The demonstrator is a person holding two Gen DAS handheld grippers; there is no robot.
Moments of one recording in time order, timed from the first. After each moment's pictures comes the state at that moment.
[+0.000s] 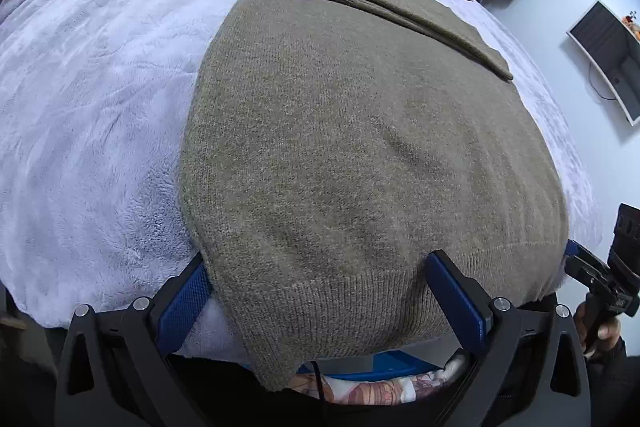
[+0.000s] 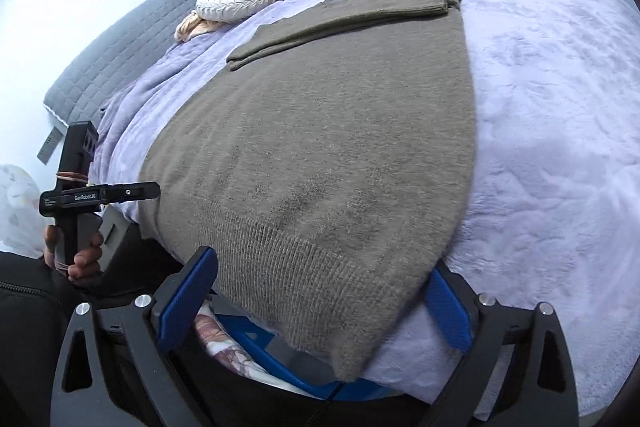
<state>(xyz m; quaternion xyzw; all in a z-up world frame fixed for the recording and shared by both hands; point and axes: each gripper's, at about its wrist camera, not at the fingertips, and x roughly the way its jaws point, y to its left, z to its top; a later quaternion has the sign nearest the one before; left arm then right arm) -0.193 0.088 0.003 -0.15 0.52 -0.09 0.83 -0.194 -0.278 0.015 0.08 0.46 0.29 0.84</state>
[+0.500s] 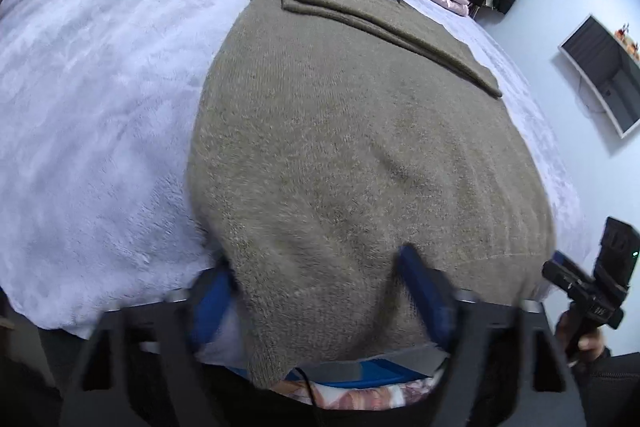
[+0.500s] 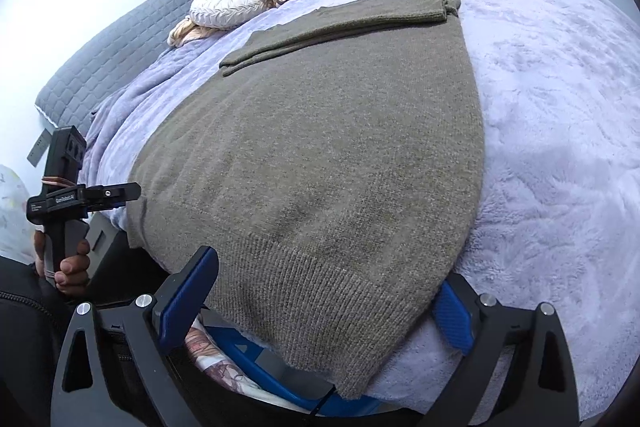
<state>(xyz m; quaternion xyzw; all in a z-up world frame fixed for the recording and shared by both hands) -0.196 0.097 0.013 -0.16 0.50 -0.09 0.84 -0.202 -0.269 0.011 0.08 0.44 0.27 0.86</state>
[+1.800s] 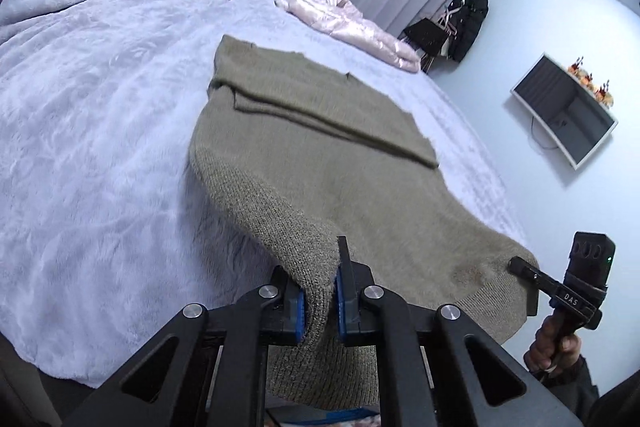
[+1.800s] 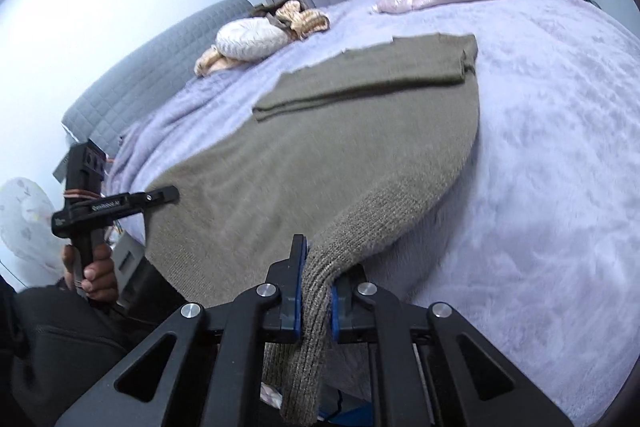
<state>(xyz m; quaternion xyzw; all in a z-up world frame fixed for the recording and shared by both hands) -0.185 0.116 0.086 -0.22 0.40 -0.15 0.88 -0.197 -0.286 0.071 0.11 0.38 0.31 0.86</state>
